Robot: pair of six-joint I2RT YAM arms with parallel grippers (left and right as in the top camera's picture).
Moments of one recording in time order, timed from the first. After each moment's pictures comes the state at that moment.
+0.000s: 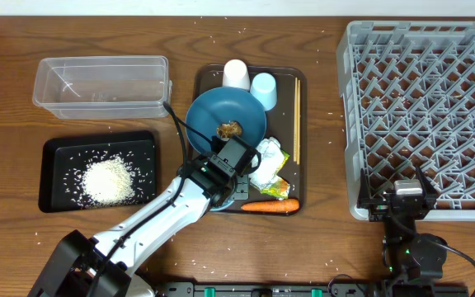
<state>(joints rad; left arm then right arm) -0.68 1.49 0.85 -0.60 -0.04 -0.67 -0.02 0.01 0.01 -0.07 -0.02 -0.18</state>
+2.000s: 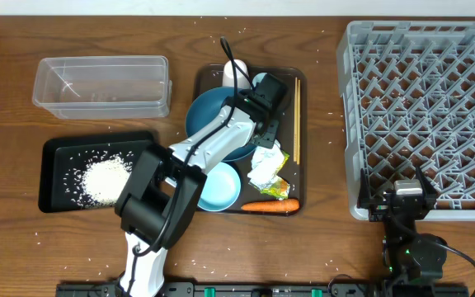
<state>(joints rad) -0.60 2.07 1.48 -0.67 -0.07 -0.30 -0.02 0.01 0.01 -0.07 -0.02 -0.18</state>
